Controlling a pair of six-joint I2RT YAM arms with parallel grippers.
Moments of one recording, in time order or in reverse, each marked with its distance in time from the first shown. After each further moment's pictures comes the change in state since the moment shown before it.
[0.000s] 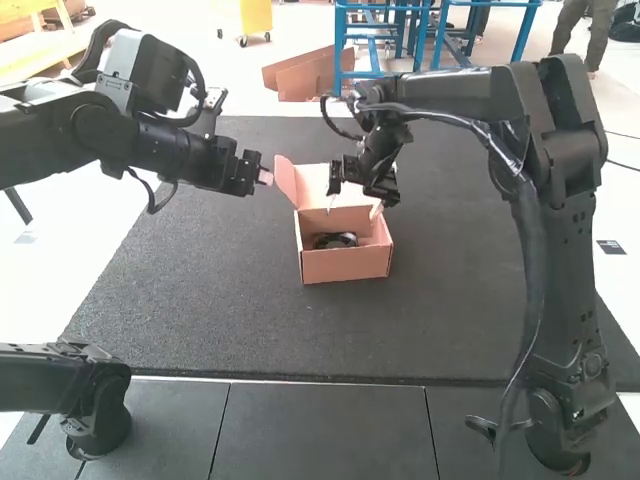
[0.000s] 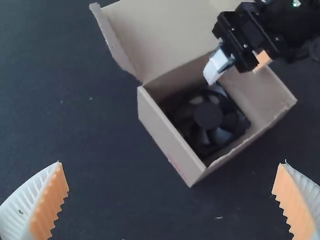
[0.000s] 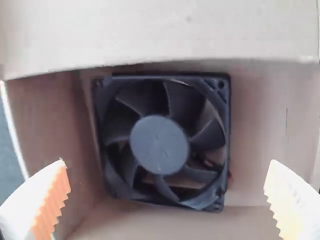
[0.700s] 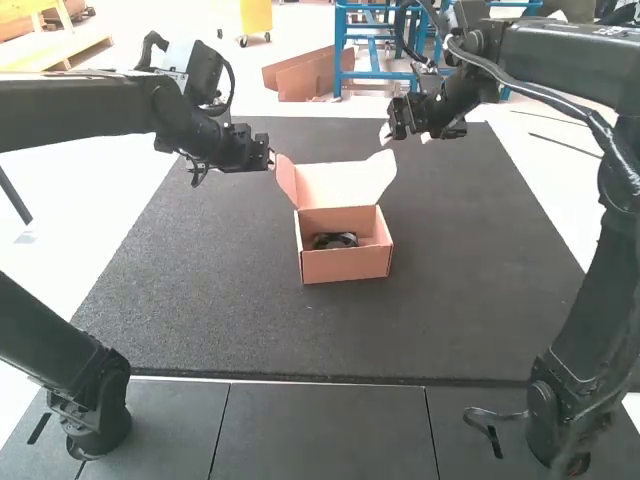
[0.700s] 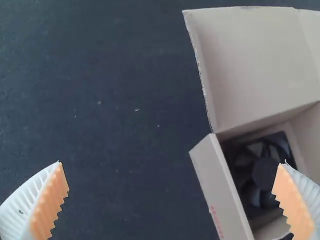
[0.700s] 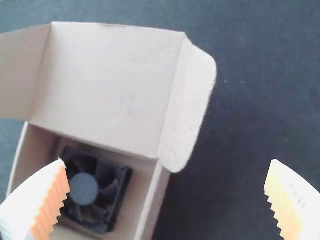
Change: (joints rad) left arm 0.132 0.371 0.151 0.127 -0.047 -0.147; right arm -0.202 -0.407 -0.259 0.257 0.019 -0.475
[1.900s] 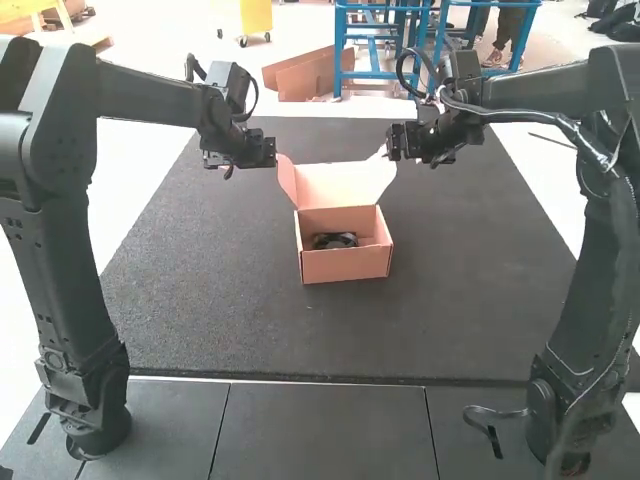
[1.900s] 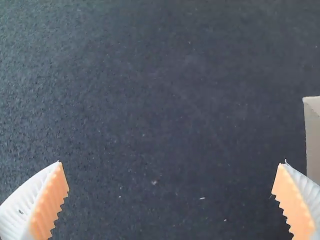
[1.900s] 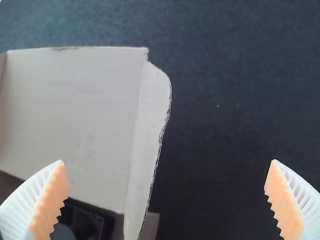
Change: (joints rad) left arm 0.069 0.441 0.257 0.148 -0.121 -0.002; right arm -0.048 0.116 -0.146 0.344 -0.062 0.078
